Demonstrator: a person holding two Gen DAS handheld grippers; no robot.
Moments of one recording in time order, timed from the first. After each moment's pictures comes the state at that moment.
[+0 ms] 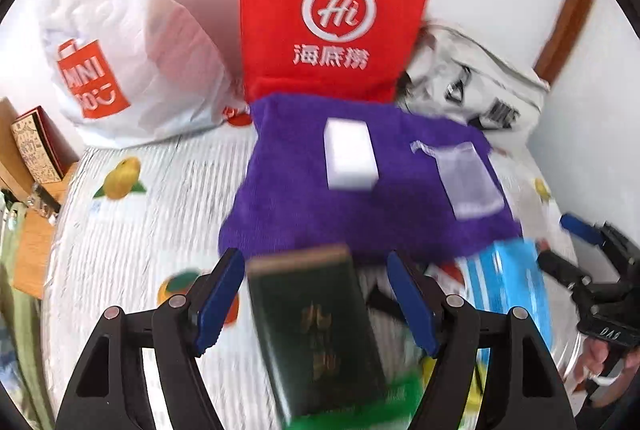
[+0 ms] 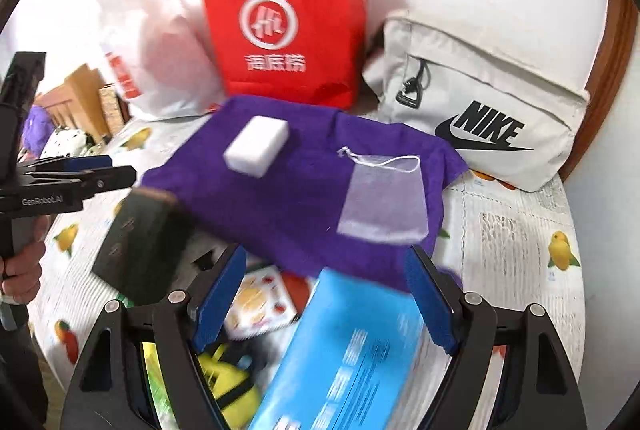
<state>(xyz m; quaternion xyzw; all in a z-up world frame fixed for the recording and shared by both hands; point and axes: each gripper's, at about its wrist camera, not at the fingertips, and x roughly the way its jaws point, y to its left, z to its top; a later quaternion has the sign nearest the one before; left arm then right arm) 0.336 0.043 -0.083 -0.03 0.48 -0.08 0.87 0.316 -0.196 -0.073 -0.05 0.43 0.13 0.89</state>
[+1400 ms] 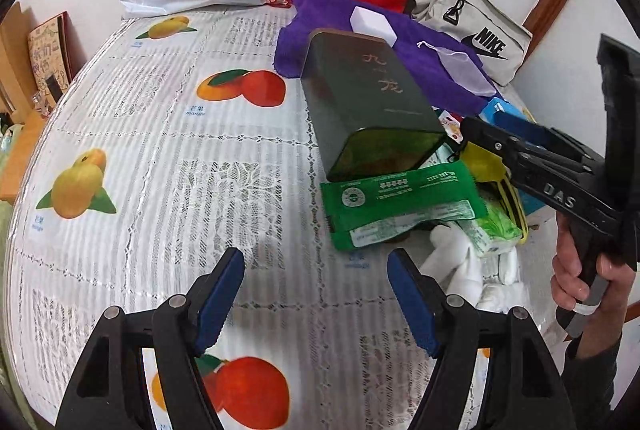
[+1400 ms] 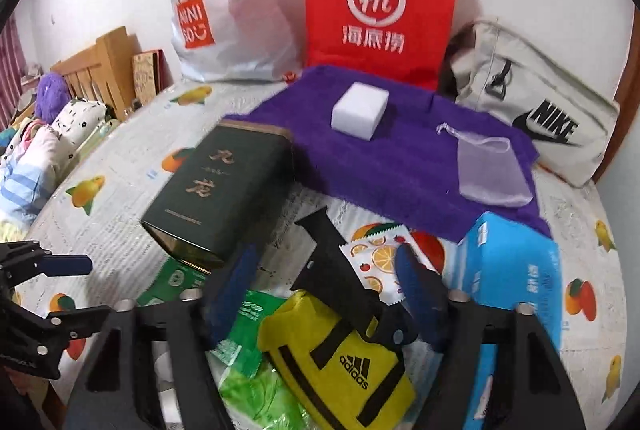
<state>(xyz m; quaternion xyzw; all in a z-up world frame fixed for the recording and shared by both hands) 0.192 0.110 -0.163 -0.08 0.51 -0.10 0.85 0.262 -0.086 -0.134 -0.08 0.41 0.15 0.89</state>
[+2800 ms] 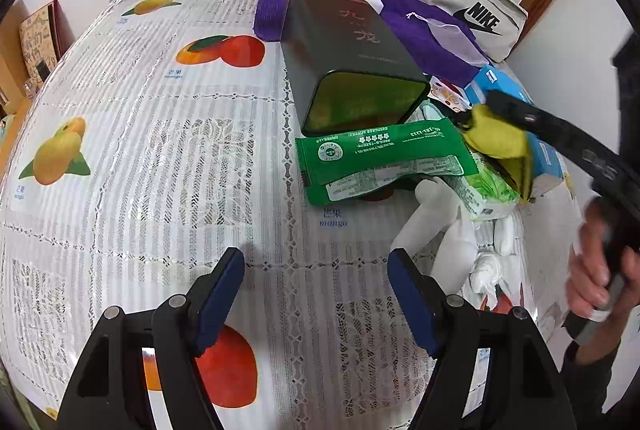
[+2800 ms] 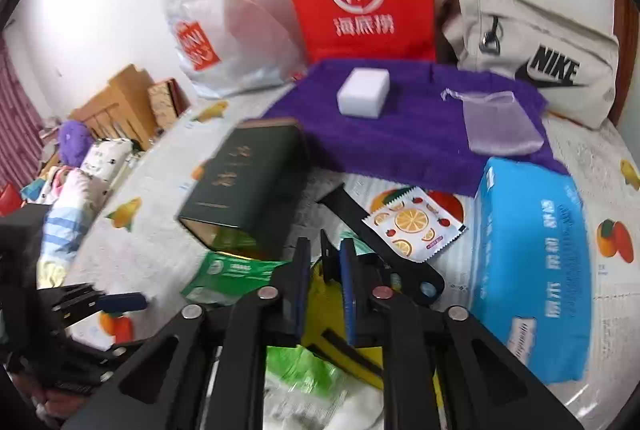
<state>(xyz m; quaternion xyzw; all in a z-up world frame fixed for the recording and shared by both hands) 0.179 0.096 -0.175 -0.07 0.54 -0.11 0.83 0.233 -0.116 -0.124 0.02 0.42 0.19 0.89</state>
